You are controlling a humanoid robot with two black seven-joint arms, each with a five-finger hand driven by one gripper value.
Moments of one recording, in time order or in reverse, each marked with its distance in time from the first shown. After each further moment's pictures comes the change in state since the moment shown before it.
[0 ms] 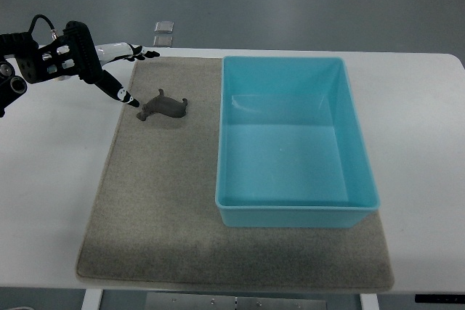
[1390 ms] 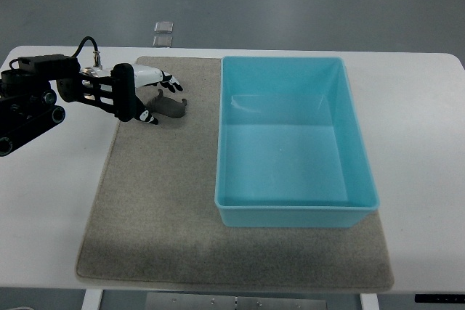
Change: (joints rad) left arm -0.022 -0.075 0.145 -0.034 0.196 0.141 0.001; right arm 0.000 0.000 0.000 0.000 0.000 0.000 0.000
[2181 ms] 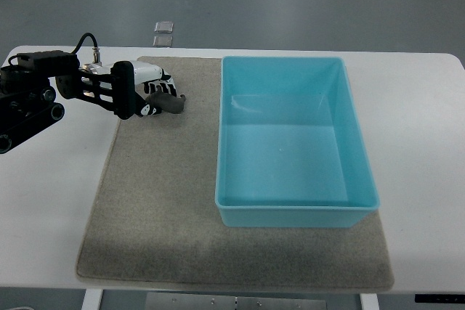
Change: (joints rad) left arm -0.015 0.004 0.002 0.000 0.005 0.000 0.000; right arm 0.000 0.000 0.000 0.000 0.000 0.000 0.000
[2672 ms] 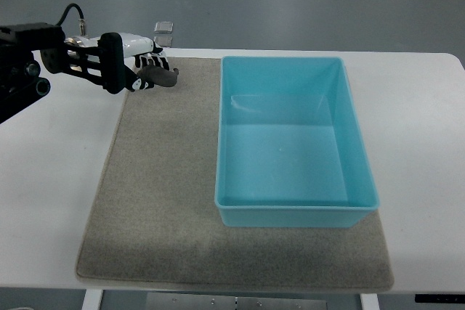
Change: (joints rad) left arm -0.096 0.061 -0.006 -0.011 -0.020 -0.016 -0.001; right arm 0.000 0.000 0.000 0.000 0.000 0.000 0.000
